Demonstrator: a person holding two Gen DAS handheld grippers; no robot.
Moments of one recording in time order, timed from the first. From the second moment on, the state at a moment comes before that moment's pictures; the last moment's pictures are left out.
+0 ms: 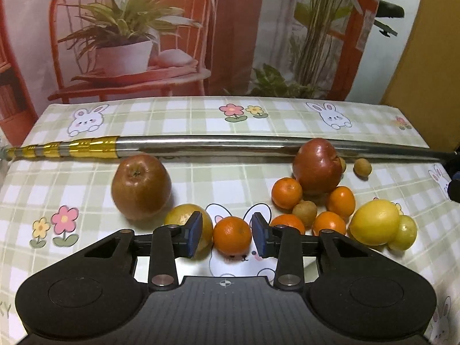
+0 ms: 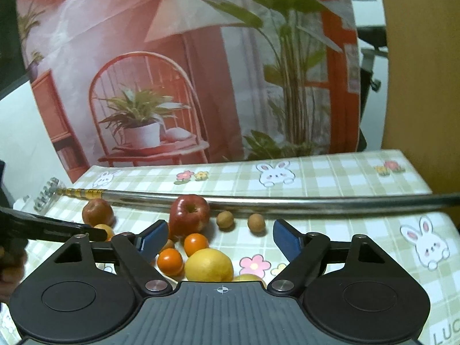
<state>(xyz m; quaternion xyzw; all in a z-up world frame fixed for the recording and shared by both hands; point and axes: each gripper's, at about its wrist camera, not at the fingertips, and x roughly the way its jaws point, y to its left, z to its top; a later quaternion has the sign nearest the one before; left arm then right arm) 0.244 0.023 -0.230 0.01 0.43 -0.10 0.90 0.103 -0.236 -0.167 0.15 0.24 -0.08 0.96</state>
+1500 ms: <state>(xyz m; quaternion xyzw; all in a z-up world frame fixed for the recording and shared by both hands) 0.260 0.019 -0.263 0.03 0.48 -0.12 0.87 0.084 -0.245 -0.170 0.20 0.24 -0.11 0.94</state>
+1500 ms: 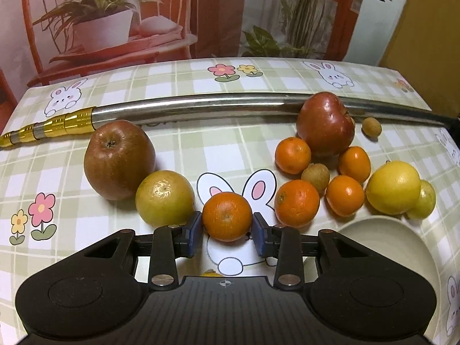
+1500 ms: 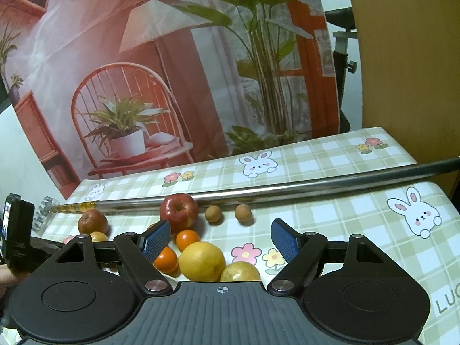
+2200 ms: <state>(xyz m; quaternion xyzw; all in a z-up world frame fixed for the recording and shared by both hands) 0.194 0.020 -0.208 0.00 0.40 -0.12 0.91 0.091 -0.242 -0.188 0.17 0.27 -0.10 0.94</state>
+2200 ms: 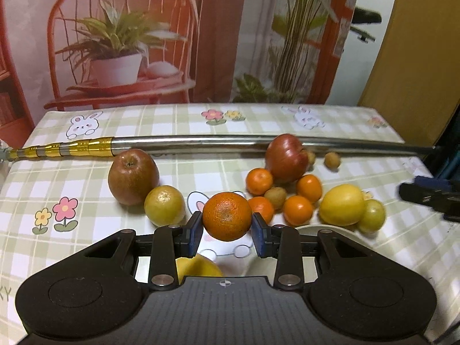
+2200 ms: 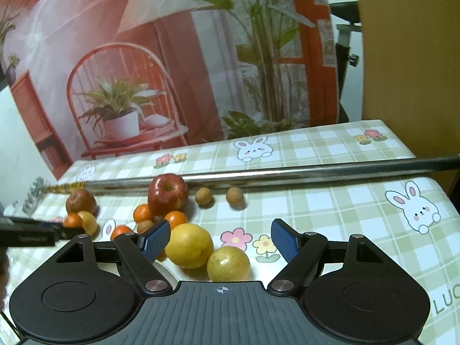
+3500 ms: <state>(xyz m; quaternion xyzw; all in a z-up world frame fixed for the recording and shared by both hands) 0.140 0.023 -0.218 -0.02 0.39 -0.15 0.91 0.187 -0.220 -0.230 0.11 0.38 -0.01 0.92</state>
